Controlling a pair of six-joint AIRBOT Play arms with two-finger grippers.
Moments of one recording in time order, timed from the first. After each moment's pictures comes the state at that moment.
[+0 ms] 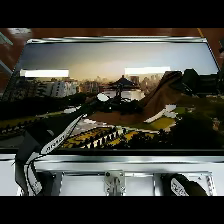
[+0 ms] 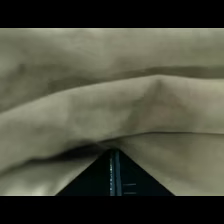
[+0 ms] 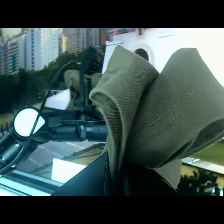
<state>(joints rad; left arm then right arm) -0.67 -2.02 1.59 0.14 -0.75 -1.20 -0.22 -1.04 1.34 -0.85 1.40 1.54</state>
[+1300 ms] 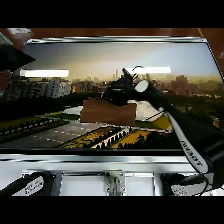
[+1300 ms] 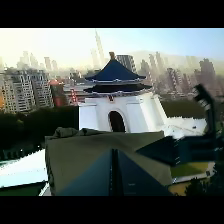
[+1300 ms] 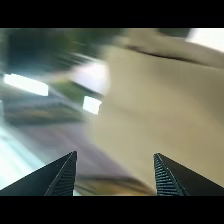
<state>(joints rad) 0.16 -1.15 1.62 0.85 -1.30 -1.38 0.40 -1.62 1.34 -0.73 0.87 1.51</state>
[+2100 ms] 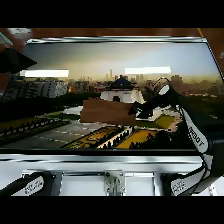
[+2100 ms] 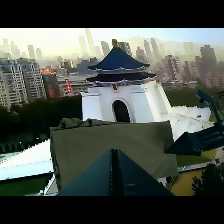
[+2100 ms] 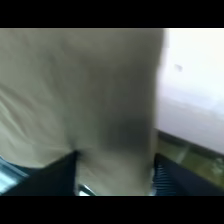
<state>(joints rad) 0.16 -1.15 1.62 0.88 -1.33 -1.37 0.12 -1.76 1.22 -0.86 1.15 1.42</state>
